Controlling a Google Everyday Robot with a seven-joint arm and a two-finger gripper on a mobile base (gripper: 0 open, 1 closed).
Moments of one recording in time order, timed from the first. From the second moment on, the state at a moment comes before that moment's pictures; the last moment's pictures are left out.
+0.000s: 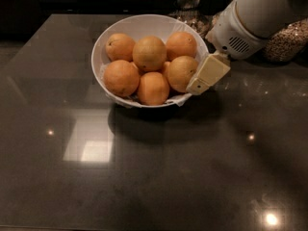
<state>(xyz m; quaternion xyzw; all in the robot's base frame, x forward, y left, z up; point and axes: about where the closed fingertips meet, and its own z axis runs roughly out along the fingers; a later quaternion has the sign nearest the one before) 0.521 -0.120 0.960 -0.55 0.79 0.02 0.29</state>
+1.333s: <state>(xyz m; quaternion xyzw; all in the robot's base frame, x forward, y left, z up) 0.524 -0.086 0.944 -0.56 0.77 0.06 0.30</state>
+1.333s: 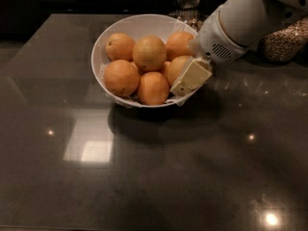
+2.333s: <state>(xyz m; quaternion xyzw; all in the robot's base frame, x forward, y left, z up) 0.542 -0.082 0.918 -0.55 0.78 0.05 0.28</state>
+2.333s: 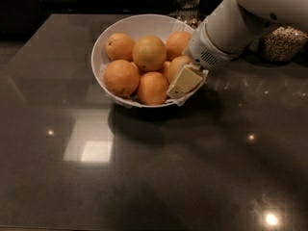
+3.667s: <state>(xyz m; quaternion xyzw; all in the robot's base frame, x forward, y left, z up) 0.550 -0.086 0.900 -0.55 0.79 0.04 0.27</state>
